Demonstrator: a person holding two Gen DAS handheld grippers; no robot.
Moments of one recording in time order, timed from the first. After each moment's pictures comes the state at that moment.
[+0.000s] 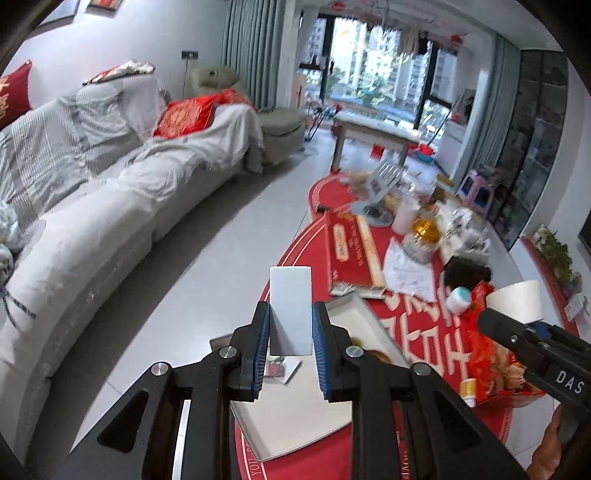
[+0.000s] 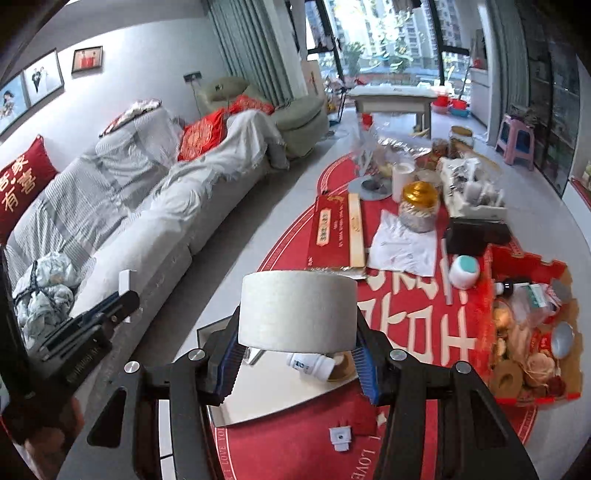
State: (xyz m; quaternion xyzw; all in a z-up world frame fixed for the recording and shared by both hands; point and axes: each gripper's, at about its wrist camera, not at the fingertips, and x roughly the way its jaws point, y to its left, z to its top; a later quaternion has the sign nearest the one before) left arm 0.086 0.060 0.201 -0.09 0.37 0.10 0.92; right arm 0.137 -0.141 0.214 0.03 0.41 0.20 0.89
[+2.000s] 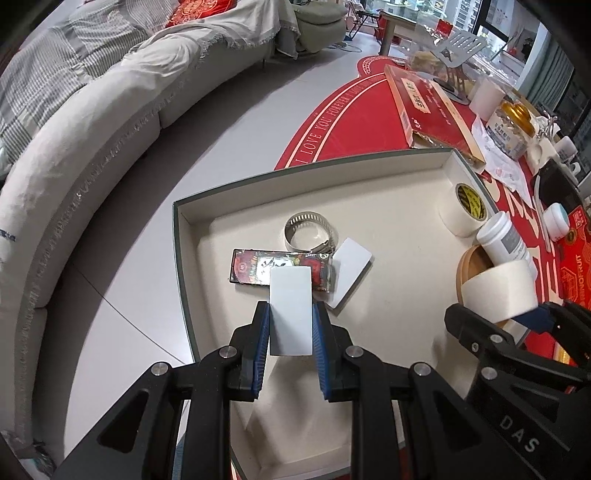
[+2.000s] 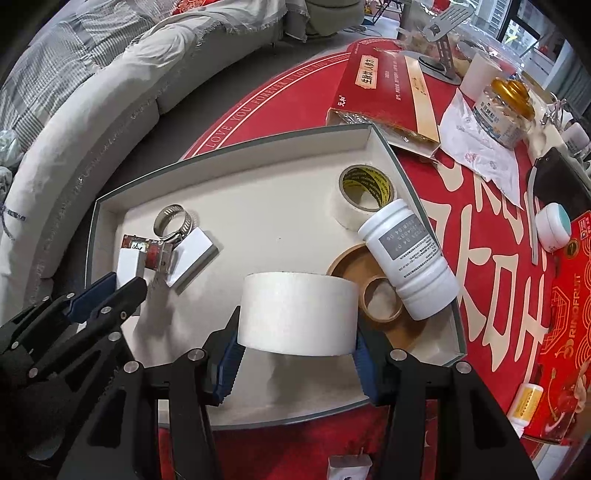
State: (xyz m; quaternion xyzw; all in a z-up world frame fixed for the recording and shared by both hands) left arm 0.140 0.066 -0.003 -0.11 0.55 0.15 0.82; right arm 0.198 -0.051 0.004 -0.13 0.57 0.20 0.78
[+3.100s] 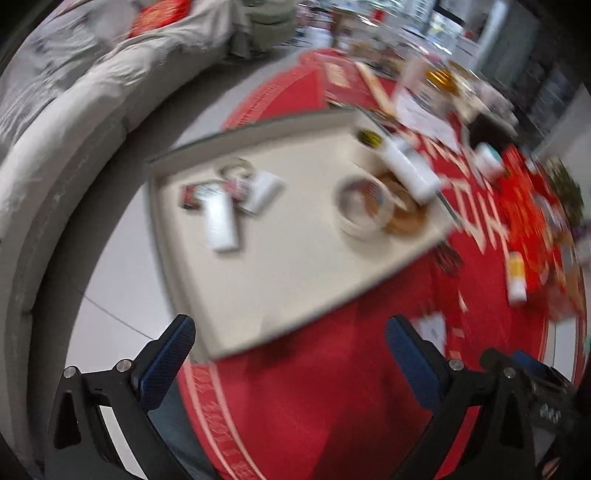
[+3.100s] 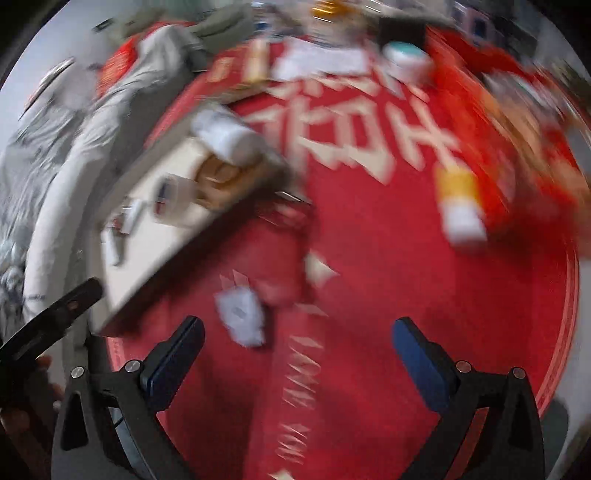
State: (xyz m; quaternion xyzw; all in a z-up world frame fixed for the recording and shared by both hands) left arm 0.068 -0.010 0.023 -0.09 0.55 0.05 0.83; right arm 0.099 -0.234 0.001 0.09 0.59 0.08 0.80
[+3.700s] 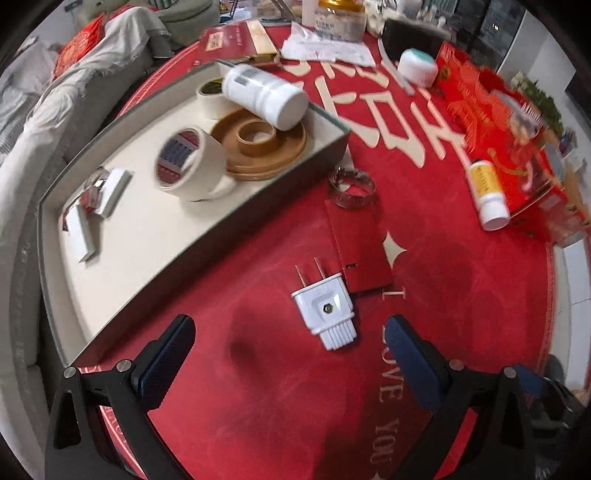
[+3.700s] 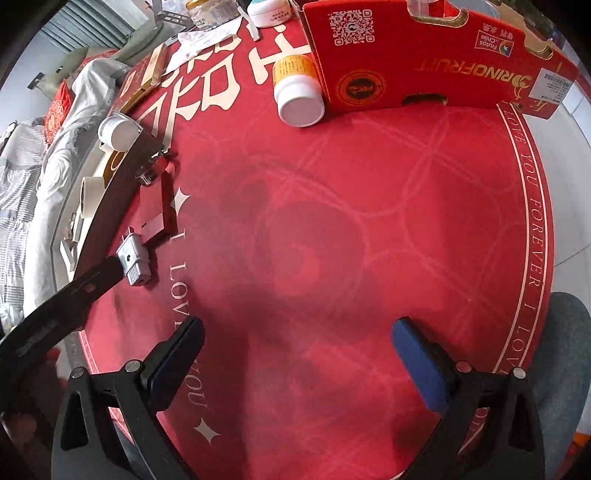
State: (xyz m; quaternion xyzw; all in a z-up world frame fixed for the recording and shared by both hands) left arm 0.092 -0.122 -0.020 0.01 0.59 -0.01 0.80; right arm 0.056 -0.308 -0.035 0.17 0.62 0.01 0.76
